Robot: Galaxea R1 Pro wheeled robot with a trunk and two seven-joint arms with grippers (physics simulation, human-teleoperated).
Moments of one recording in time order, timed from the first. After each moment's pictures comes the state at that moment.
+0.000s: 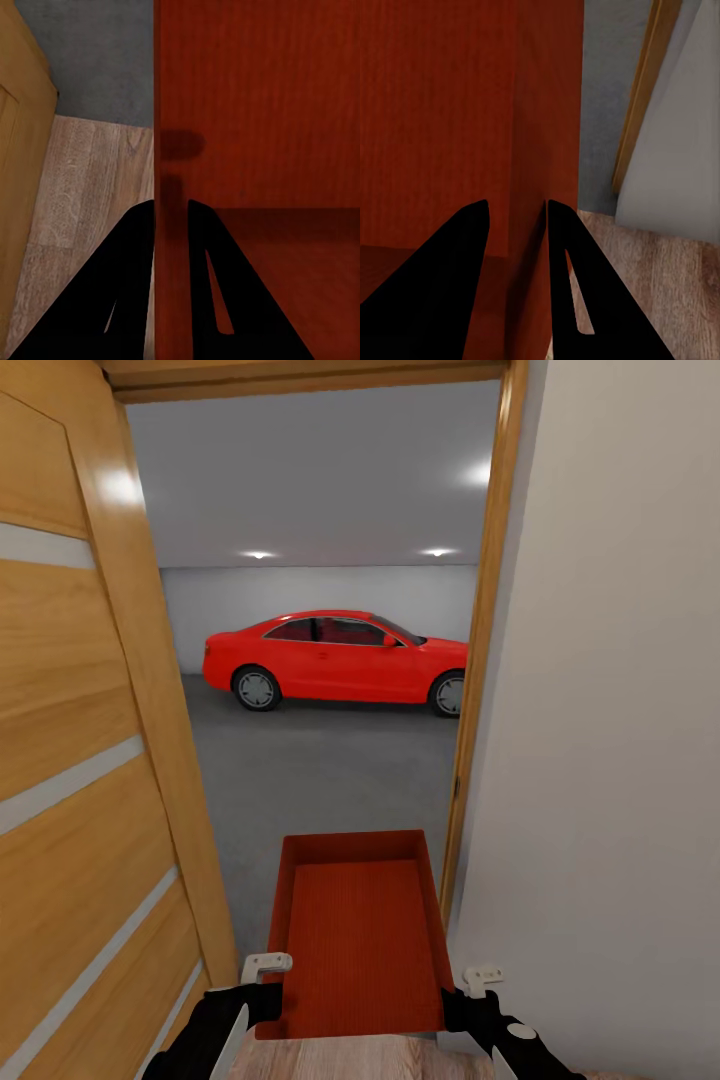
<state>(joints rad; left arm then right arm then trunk) -0.36 -0.11 0.08 -0.76 -0.04 0.49 0.00 -0.44 0.01 0.06 -0.40 -0.06 -0.03 0.16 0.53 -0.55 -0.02</state>
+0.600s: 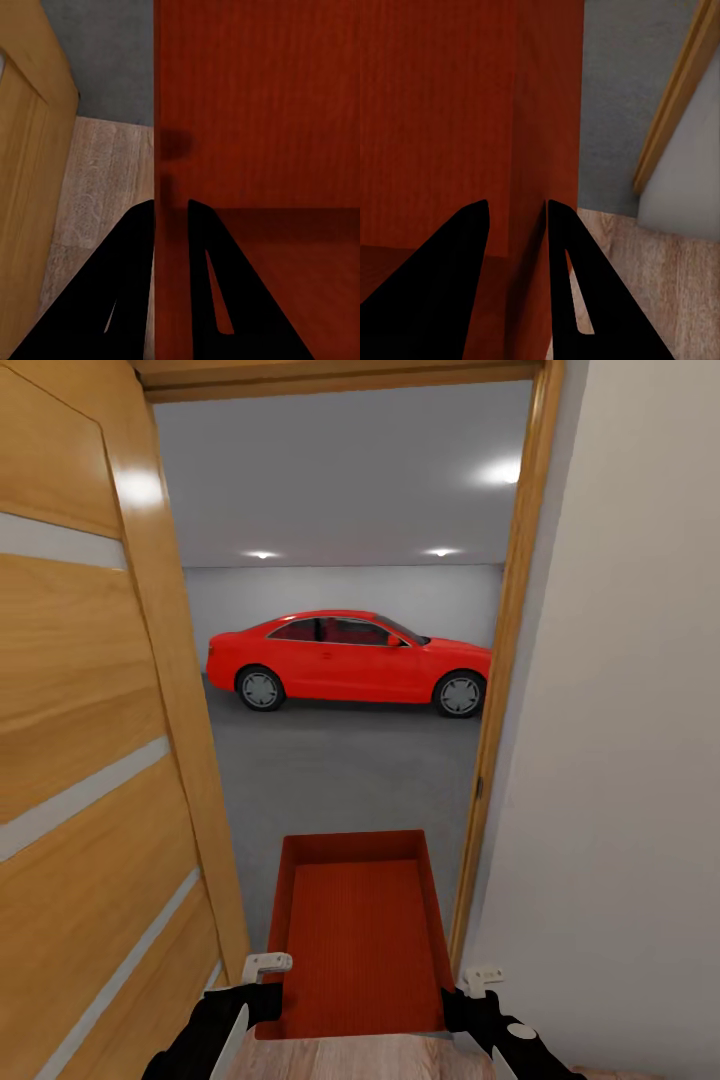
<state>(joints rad) -0.36 -0.11 0.08 -0.76 -0.05 0.49 0.00 -0.44 0.01 0.06 -0.40 -0.06 -0.03 0.16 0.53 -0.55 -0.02</state>
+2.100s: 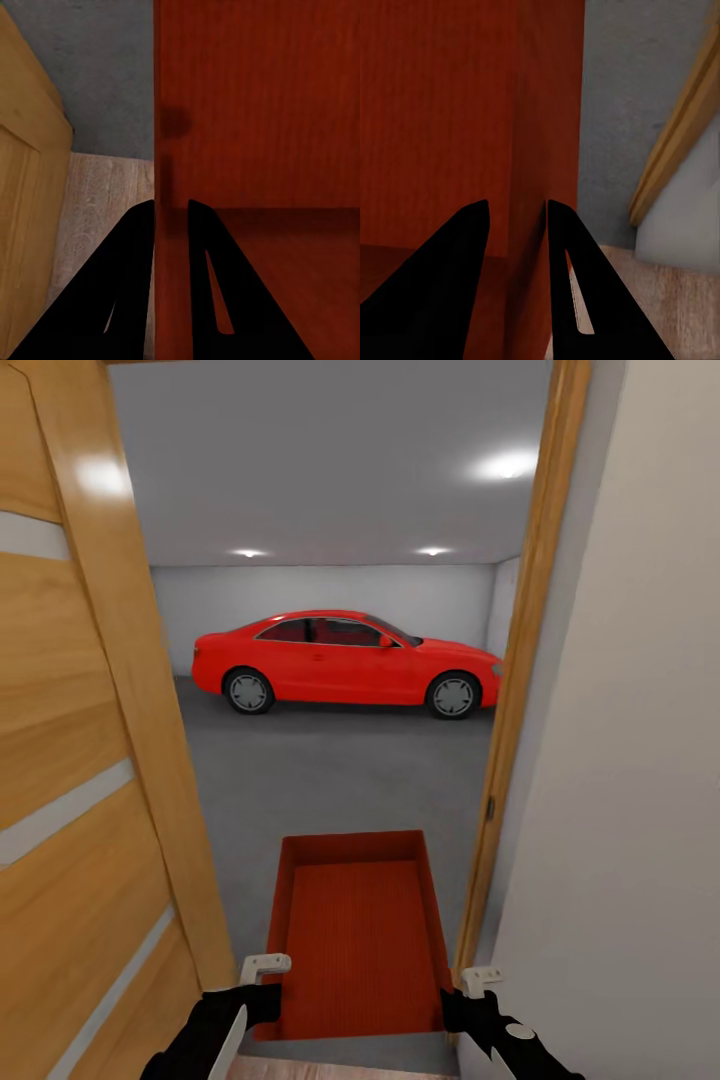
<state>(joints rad) -0.36 -0.11 0.08 -0.76 -0.03 0.49 0.00 -0.44 0.01 0.08 -0.39 -0.07 -0.03 0.15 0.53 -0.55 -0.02</state>
